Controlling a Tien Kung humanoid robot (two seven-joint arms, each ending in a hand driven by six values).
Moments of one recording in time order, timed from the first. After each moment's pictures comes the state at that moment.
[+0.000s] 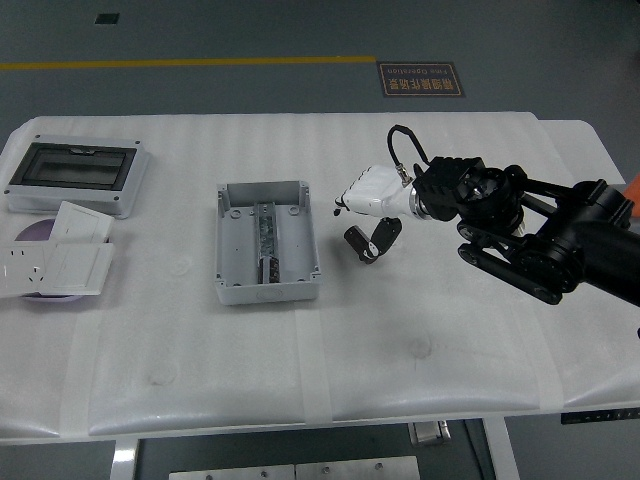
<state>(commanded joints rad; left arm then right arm) -0.02 0.20 -0.58 -0.18 0.65 -0.02 0.26 1.02 -0.32 0.29 1.03 -2.12 0.28 0.08</state>
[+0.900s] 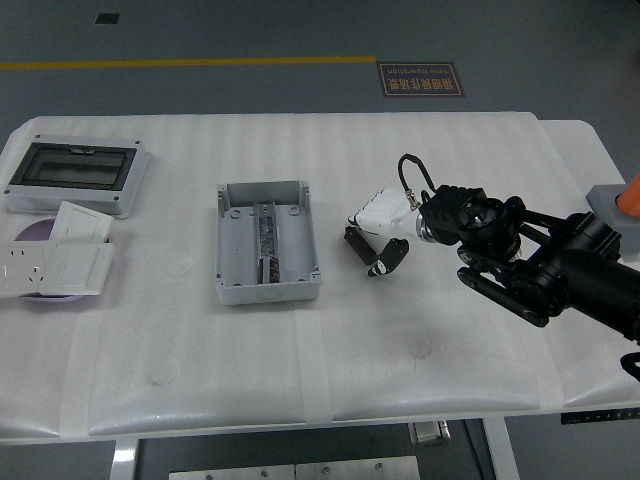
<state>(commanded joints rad) -0.03 0.20 -0.56 -0.18 0.64 -0.01 0.25 0.92 -0.27 0.32 0.91 -2.16 0.20 0.08</state>
